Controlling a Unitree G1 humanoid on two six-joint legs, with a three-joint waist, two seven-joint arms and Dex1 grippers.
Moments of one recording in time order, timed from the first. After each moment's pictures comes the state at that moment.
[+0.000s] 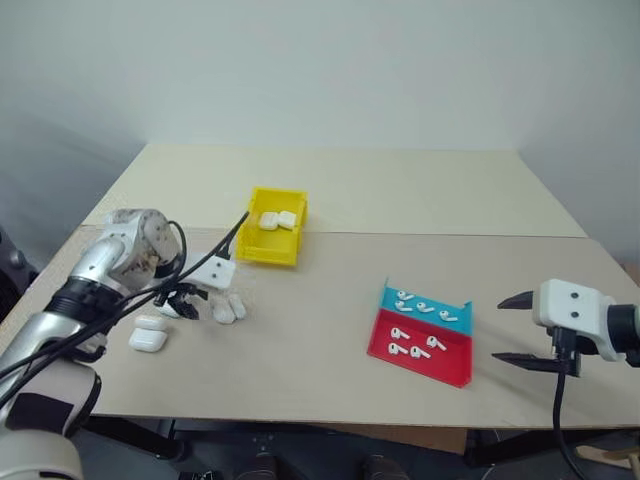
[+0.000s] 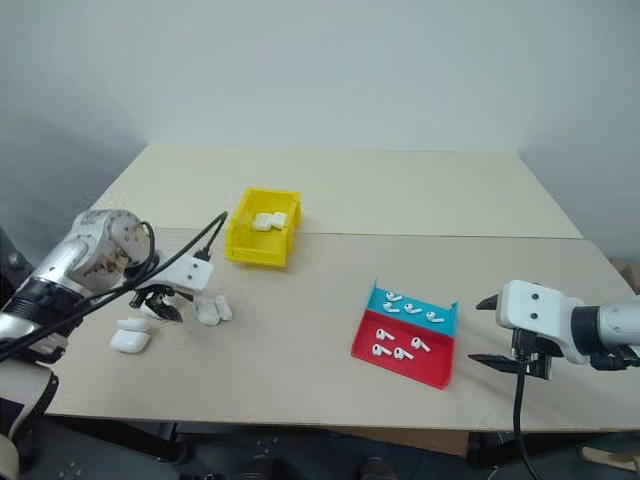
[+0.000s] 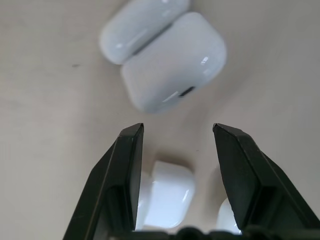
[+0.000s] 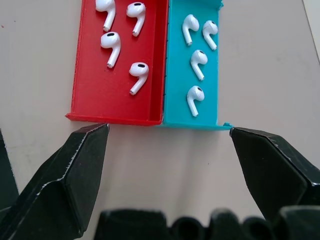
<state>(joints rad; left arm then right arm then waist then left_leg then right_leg) -0.95 0.91 -0.53 0.44 0.40 0.07 -1.58 0.02 -1.18 -0.34 -0.28 0.26 0.25 1.23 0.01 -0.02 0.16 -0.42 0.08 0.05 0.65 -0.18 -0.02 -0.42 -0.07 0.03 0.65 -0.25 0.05</state>
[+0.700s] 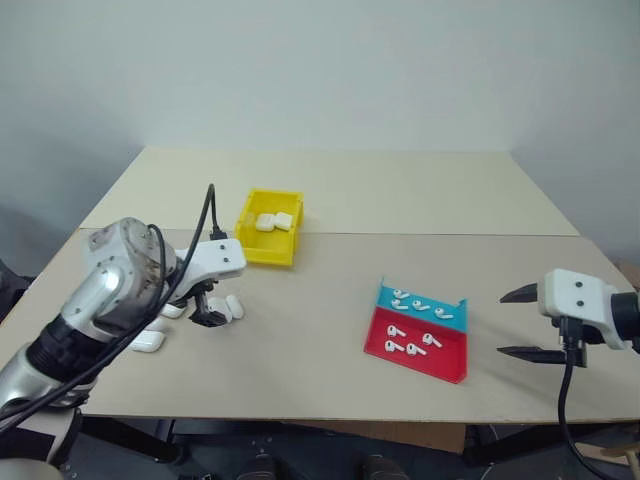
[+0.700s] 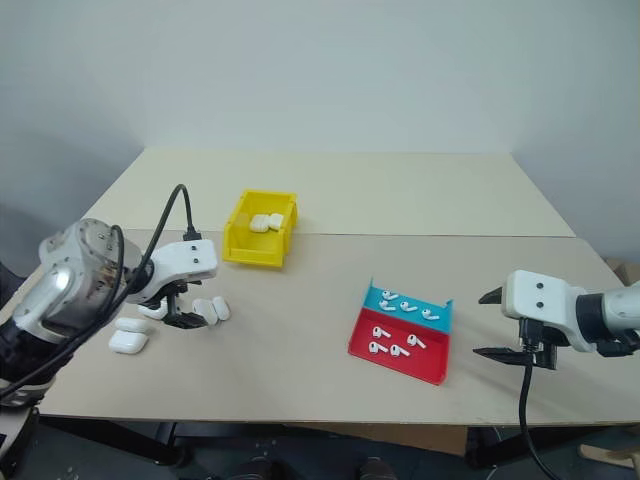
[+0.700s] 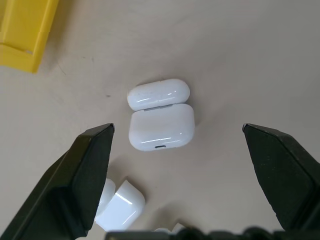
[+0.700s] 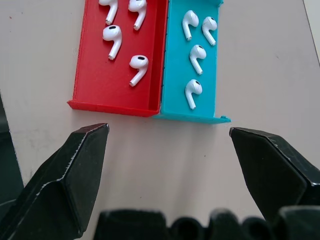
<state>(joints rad) -0.78 0.94 -0.43 -0.26 0.36 1.09 -1.46 -0.11 -1.21 -0.24 -0.16 0.25 0.20 1.31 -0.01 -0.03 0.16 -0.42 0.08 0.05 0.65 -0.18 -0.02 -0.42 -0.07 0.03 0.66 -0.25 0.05</state>
